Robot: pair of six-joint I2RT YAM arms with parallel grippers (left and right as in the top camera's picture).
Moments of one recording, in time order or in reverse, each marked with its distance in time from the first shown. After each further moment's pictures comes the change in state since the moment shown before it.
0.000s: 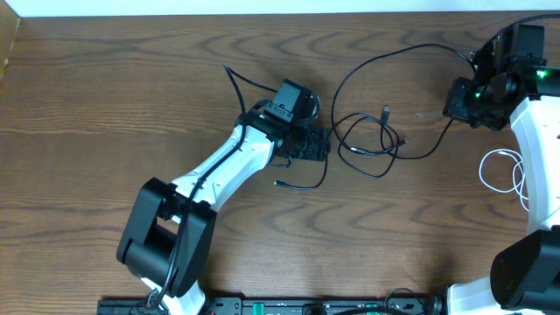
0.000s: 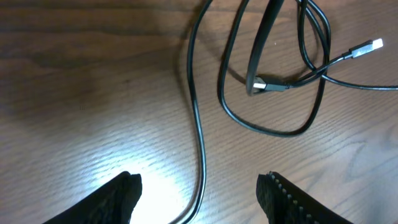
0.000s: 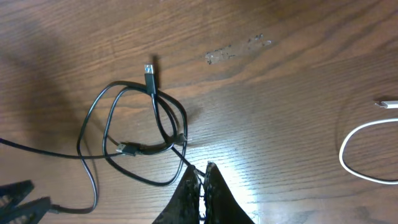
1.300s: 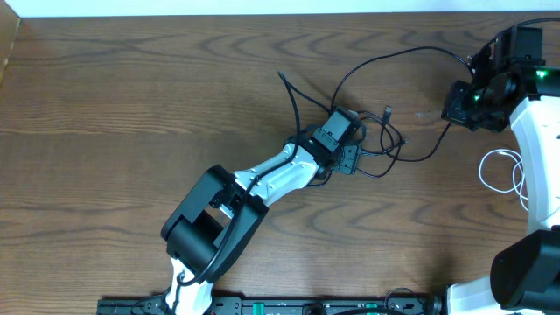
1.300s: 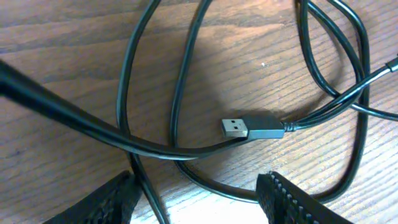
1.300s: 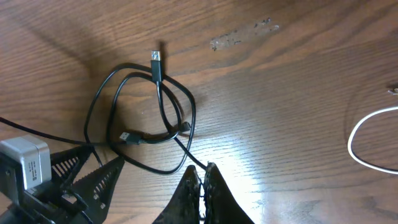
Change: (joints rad) left arm -0.215 0.167 0.000 0.269 -0.297 -0.035; right arm 0.000 0.000 0.000 -0.037 -0.024 0.000
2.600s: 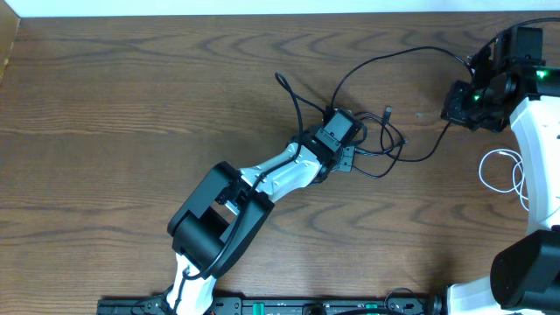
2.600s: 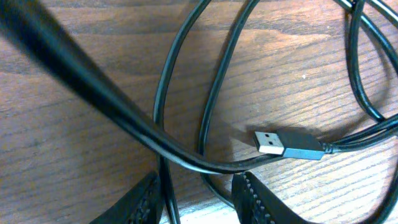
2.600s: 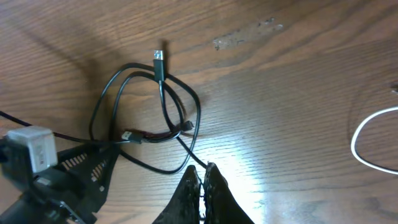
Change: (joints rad) left arm -0.004 0.038 0.016 -0.009 -0.070 -0.094; right arm 0.000 0.000 0.000 0.000 -0.011 0.000
